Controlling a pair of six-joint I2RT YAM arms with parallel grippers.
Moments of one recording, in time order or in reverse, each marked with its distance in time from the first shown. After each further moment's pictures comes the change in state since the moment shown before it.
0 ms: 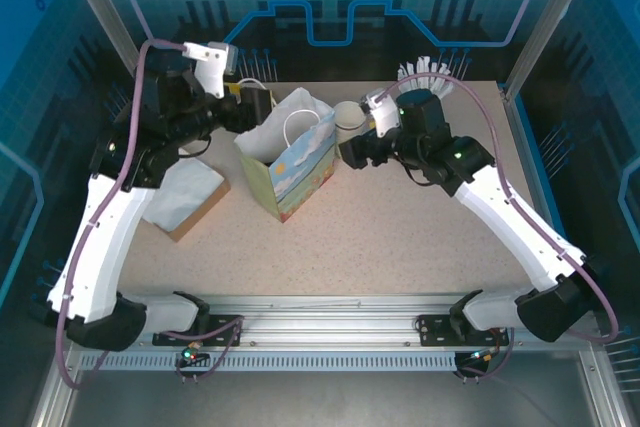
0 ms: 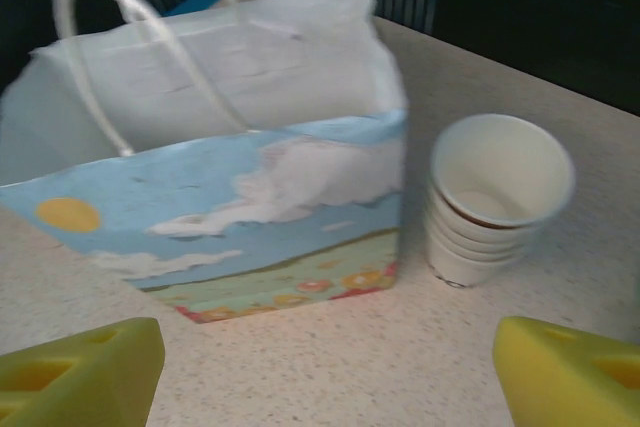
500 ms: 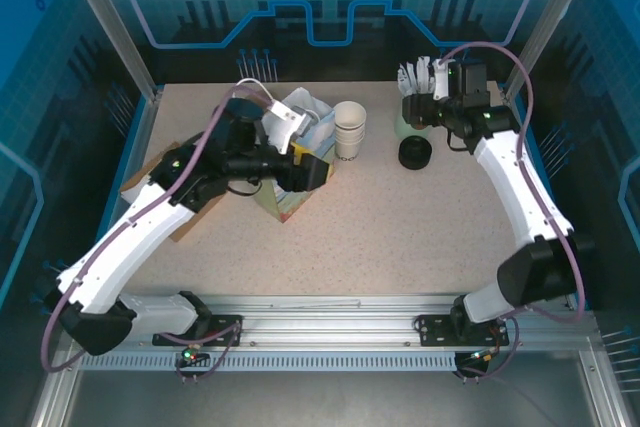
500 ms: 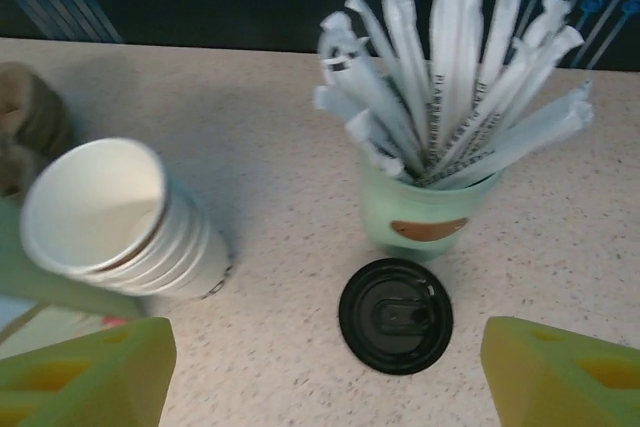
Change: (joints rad) left arm -0.306 0.000 -0.300 0.119 0.190 -0.034; right arm -0.380 0.201 0.138 -0.051 0.125 0.049
